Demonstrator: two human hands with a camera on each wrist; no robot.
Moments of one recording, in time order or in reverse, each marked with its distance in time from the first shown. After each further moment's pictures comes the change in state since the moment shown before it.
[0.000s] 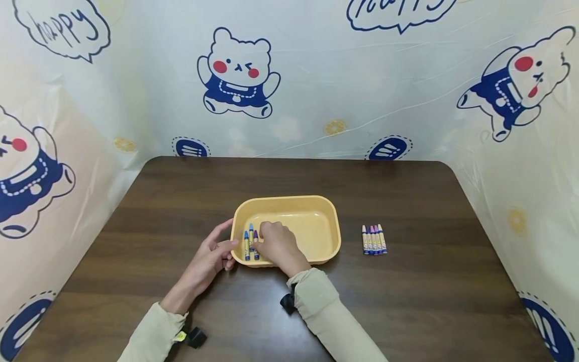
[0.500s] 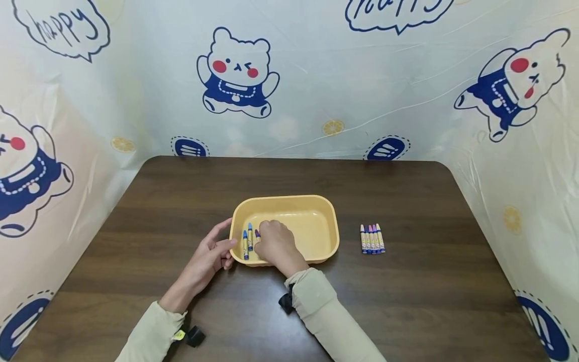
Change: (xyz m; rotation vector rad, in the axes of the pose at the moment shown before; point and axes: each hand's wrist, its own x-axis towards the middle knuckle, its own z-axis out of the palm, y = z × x) left_hand 0.000 0.001 -0.001 0.004 0.002 -0.008; right_hand 0.000 -0.003 0.000 -0.087 0.031 0.001
